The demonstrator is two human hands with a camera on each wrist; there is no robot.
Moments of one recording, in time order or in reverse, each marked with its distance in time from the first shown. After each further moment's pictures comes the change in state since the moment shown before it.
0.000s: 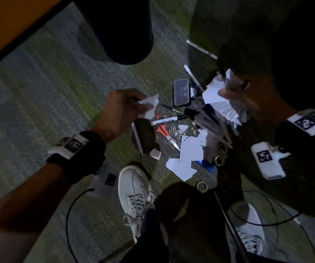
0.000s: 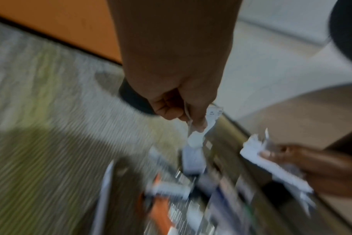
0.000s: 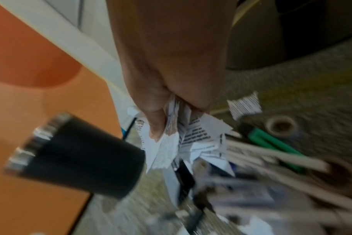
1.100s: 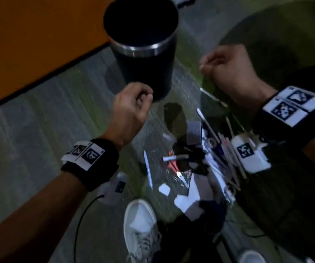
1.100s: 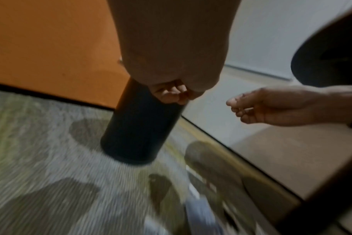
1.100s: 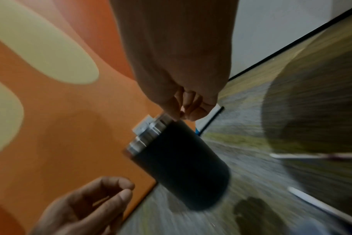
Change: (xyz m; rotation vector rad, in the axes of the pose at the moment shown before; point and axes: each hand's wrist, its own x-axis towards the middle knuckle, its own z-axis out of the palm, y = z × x) left_hand 0.053 0.054 -0.065 0.158 0.363 0.339; right_hand 0.064 -0.203 0.049 -0.010 0.041 -0.360
